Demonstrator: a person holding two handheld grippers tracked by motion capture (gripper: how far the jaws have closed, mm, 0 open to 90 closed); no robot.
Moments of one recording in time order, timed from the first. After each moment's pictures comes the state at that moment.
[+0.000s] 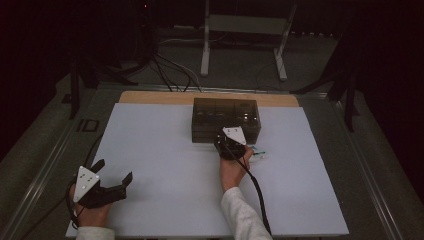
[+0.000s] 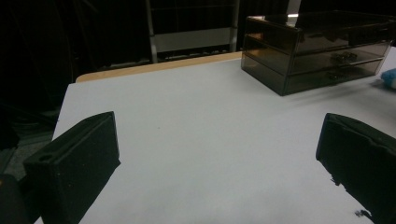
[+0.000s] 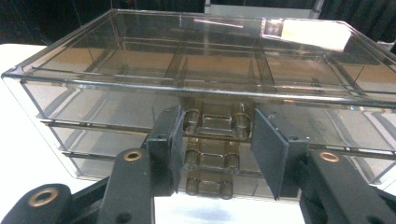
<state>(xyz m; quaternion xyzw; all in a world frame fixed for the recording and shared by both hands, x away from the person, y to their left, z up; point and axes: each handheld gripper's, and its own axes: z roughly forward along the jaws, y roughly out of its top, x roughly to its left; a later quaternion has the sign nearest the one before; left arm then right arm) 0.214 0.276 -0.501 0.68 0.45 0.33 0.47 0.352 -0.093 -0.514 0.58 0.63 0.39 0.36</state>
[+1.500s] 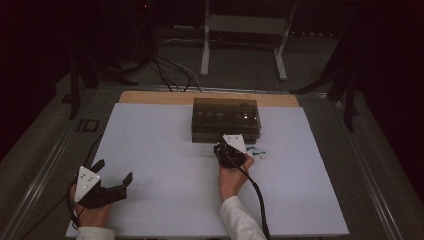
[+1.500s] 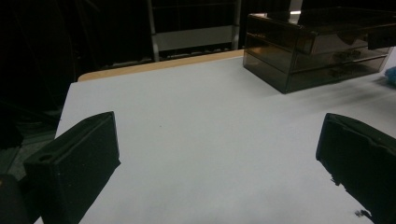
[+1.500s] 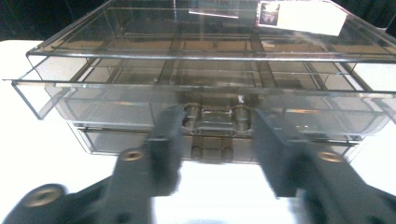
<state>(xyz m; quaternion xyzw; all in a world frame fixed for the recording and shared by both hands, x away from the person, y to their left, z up) 0.214 0.275 -0.502 0.68 0.45 0.33 0.47 0.327 -0.092 -0.512 0.60 0.61 0.38 0.34</state>
